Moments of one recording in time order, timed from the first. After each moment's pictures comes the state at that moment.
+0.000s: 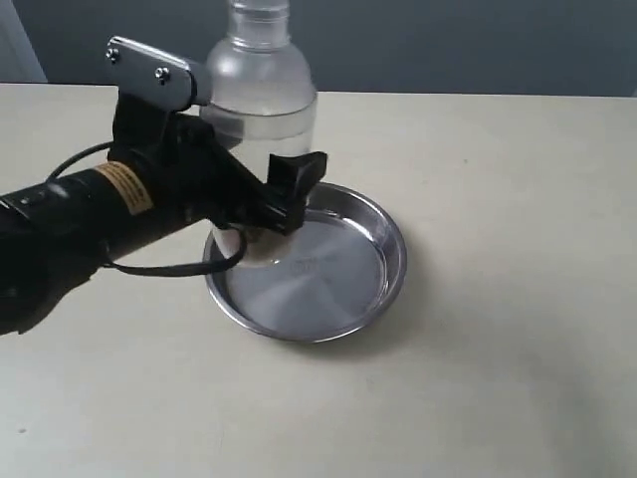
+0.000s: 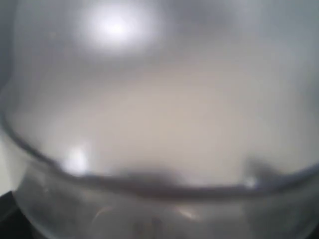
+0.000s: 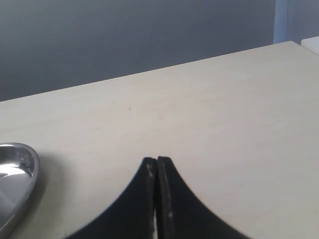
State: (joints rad) left arm -0.60 1.41 -0.61 -0.12 -0.49 -0.02; right arm -0.07 0.00 0.00 0.17 0.32 0.05
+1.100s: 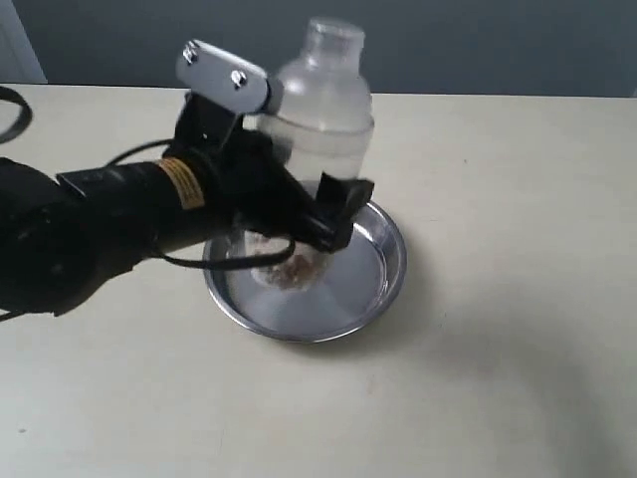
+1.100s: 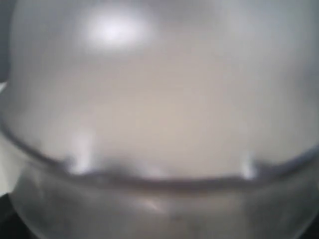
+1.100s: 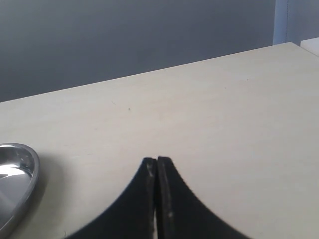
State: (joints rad) left arm -0.68 1.47 -0.72 -0.17 -0.32 0.01; right arm -0.07 0.00 0.00 0.17 0.32 0.05
